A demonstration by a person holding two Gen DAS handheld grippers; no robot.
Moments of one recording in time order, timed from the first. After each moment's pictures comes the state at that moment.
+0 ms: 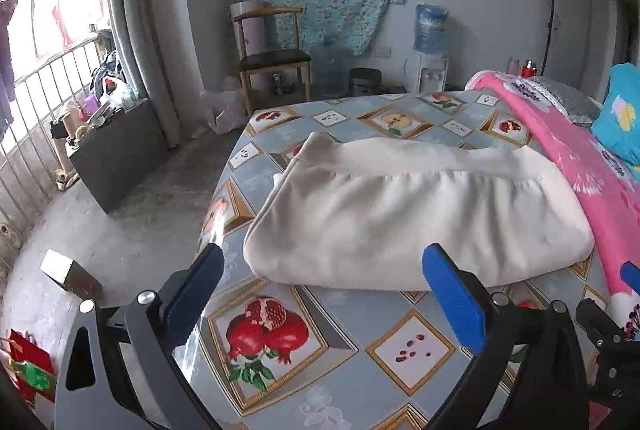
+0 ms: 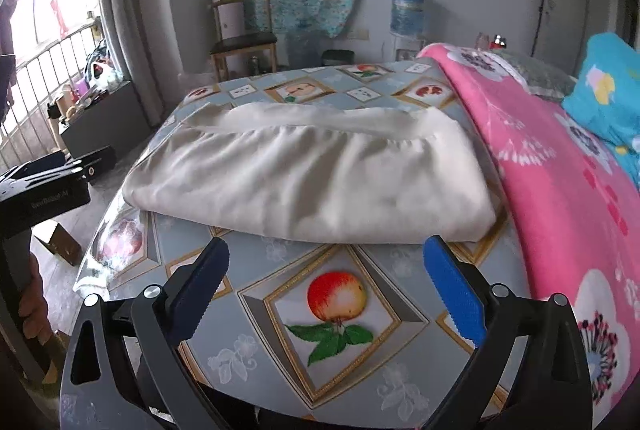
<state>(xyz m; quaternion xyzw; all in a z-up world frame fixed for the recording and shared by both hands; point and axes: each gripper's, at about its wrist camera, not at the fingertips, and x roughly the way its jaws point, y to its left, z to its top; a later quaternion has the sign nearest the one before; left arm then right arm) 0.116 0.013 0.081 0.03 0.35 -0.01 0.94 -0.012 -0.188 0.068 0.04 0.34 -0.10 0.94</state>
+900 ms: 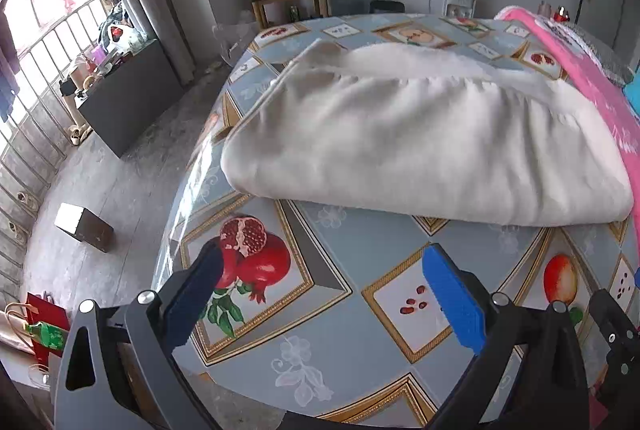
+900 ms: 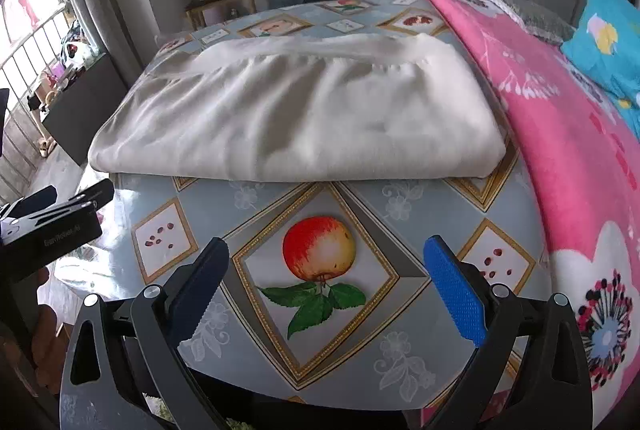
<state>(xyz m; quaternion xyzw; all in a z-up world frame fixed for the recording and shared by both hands) 0.129 -0.008 0.014 0.04 0.47 0.04 0.88 0.008 -0.206 0.019 0.07 0.44 -0.11 0.89</state>
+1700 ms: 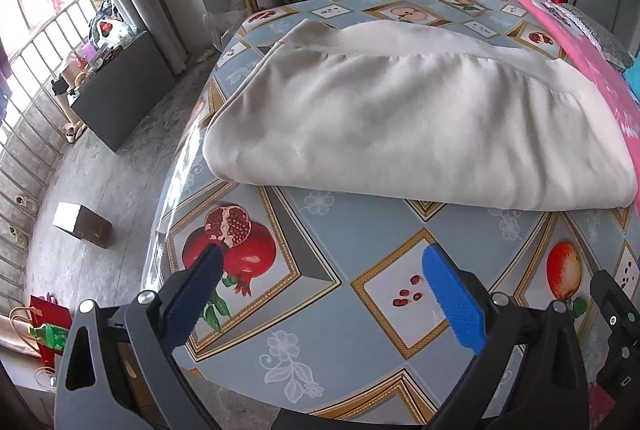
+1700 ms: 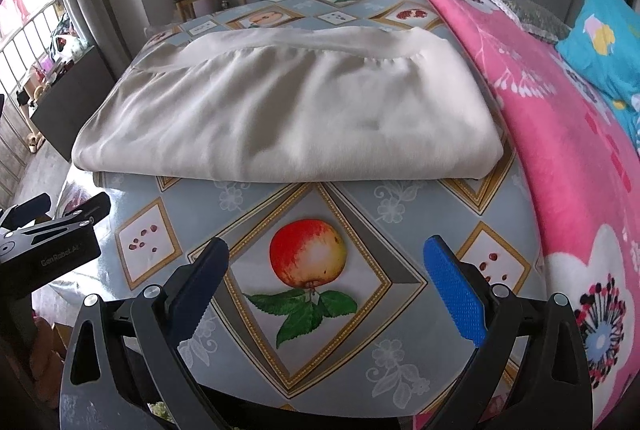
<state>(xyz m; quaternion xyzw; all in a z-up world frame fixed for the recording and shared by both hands) 0.136 -0.017 0.004 0.05 0.49 0.04 0.87 0.018 -0.208 0.015 0.06 0.45 -0.13 0.88</state>
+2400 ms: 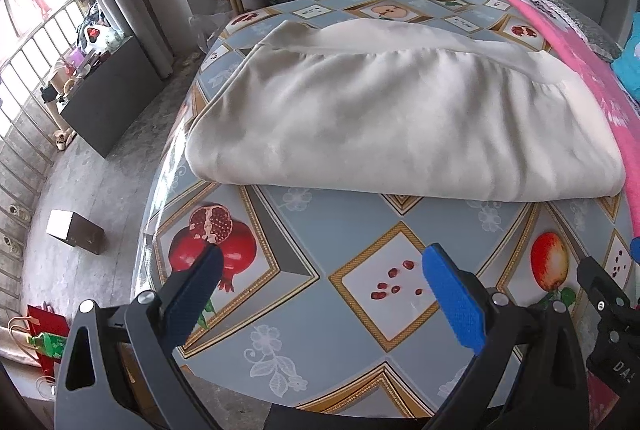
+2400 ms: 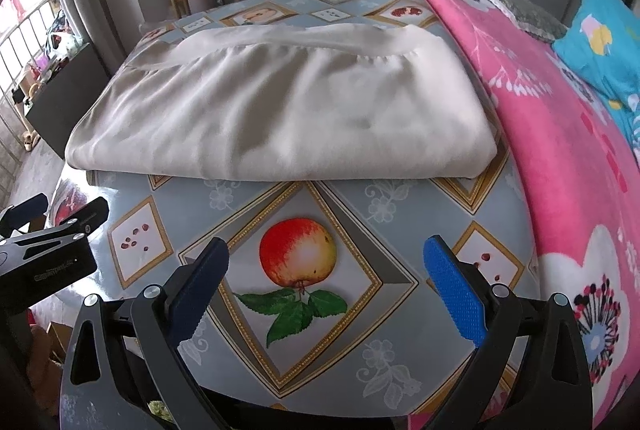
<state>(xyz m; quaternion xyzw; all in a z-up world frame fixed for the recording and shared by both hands) 0.131 -0.026 0.008 0.06 0.49 0.01 0.87 0.018 -0.211 0.012 0.06 0.45 -0.14 0.88</state>
